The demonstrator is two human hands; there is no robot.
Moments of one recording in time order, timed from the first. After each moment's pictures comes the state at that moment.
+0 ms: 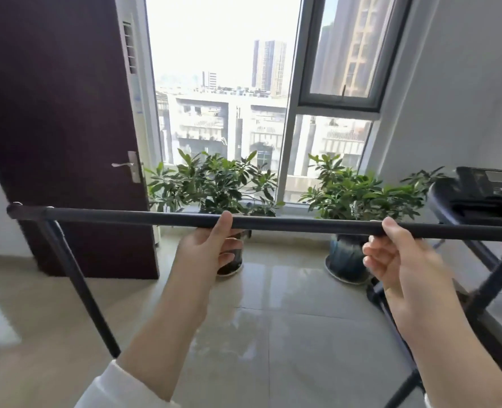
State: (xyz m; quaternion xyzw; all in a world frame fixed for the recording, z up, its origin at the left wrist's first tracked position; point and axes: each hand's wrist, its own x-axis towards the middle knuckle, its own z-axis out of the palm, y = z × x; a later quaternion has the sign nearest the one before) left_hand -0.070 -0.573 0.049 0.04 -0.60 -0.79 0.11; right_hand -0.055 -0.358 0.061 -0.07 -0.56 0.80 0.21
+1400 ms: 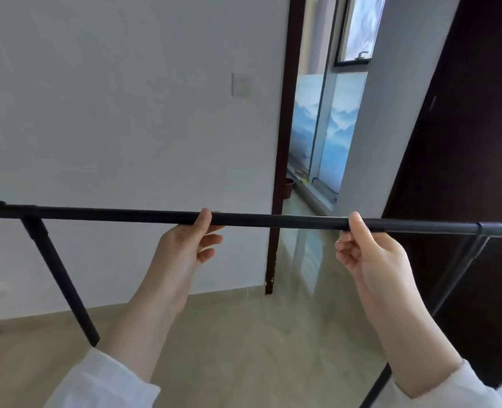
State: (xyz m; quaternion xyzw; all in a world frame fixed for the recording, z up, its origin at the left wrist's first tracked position) left_hand 0.132 -1.142 0.035 0.44 -0.46 -0.53 0.55; right_hand -0.077 -1.091 0.033 0.30 -0.51 0.72 -0.35
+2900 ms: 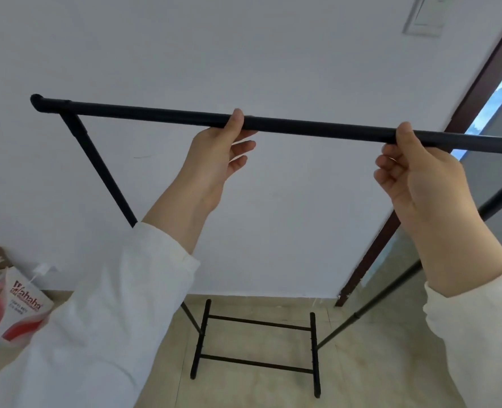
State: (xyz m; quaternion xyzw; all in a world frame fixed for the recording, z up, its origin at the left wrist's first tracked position) left_hand 0.380 -1.608 0.058 0.46 -0.45 -0.48 0.60; right_hand 0.165 -1.591 0.061 0.37 -0.47 0.67 -0.44
